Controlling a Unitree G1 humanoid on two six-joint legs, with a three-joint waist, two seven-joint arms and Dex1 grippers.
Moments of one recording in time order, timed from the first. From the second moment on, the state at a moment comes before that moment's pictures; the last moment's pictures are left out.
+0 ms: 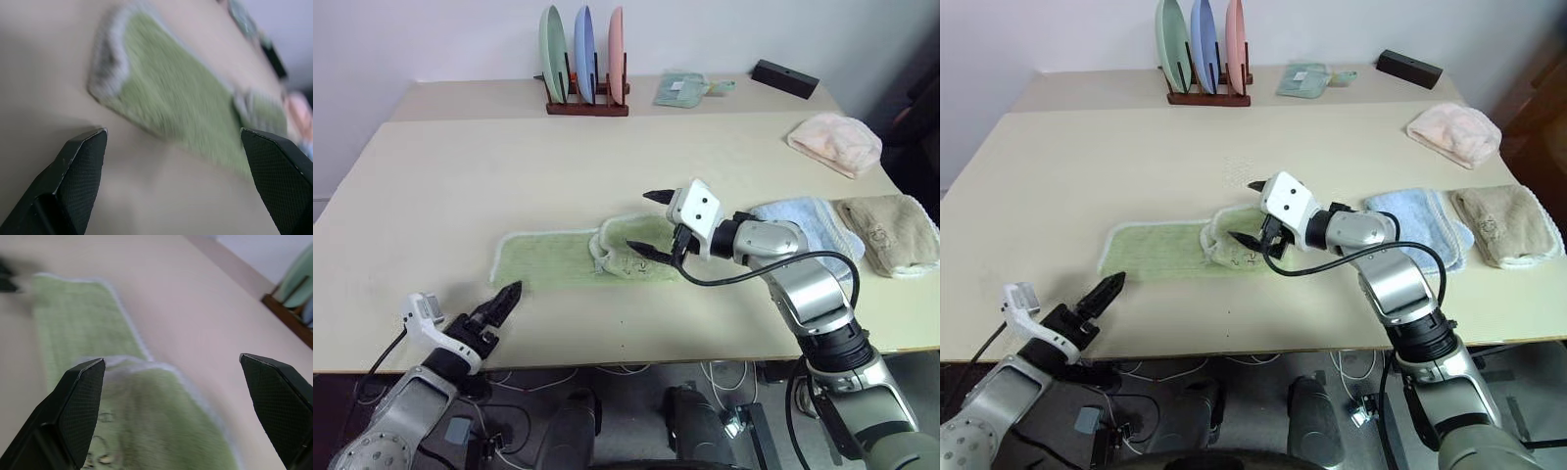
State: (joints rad) left arm 0.28 0.25 0.54 -0.51 -1.26 0.81 -0.02; right arm -0.53 -0.49 0.26 -0.25 0.14 0.42 0.78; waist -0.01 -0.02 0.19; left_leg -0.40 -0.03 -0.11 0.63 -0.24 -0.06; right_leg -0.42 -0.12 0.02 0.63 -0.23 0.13
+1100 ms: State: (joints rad) left arm -0.16 0.63 0.50 -0.27 -1.22 0.70 -0.12; right arm -0.27 -0.54 0.20 -0.44 0.16 0.53 0.70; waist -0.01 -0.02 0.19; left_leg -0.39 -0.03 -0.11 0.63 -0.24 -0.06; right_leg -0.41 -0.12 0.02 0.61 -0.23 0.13
